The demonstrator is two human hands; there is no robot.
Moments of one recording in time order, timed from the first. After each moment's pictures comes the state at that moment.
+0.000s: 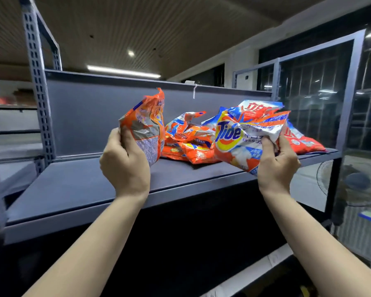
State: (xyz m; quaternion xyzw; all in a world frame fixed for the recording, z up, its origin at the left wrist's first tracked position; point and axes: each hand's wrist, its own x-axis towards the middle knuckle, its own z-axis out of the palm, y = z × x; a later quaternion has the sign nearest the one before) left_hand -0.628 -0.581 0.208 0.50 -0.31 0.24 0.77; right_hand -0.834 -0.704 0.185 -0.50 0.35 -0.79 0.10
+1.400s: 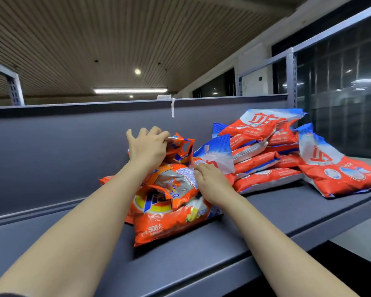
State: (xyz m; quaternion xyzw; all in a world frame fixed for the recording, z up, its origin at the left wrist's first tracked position) left_hand -0.605 -0.937 0.295 0.75 -0.53 0.37 0.17; right_hand -0.762 -1.000 0.210 -0.86 0.34 -0.38 0.08
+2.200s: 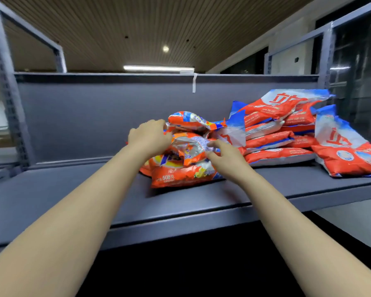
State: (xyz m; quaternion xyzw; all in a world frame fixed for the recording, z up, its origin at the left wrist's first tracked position) left_hand -0.647 -0.837 0.266 0.83 -0.46 0.23 0.22; right_hand -0.807 -0.942 0.208 -0.84 0.31 -0.39 0.20
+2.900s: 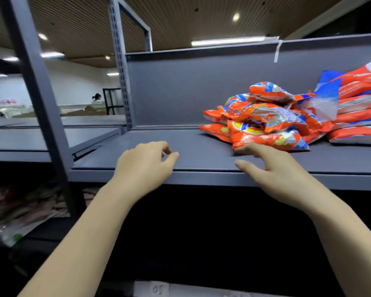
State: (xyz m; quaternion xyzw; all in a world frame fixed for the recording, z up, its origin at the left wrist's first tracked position) left_hand -0.673 -0.592 0.192 0.89 -0.35 0.21 0.20; right_hand -0.833 -0.777 0.178 -0.92 0.16 -0.29 0.20
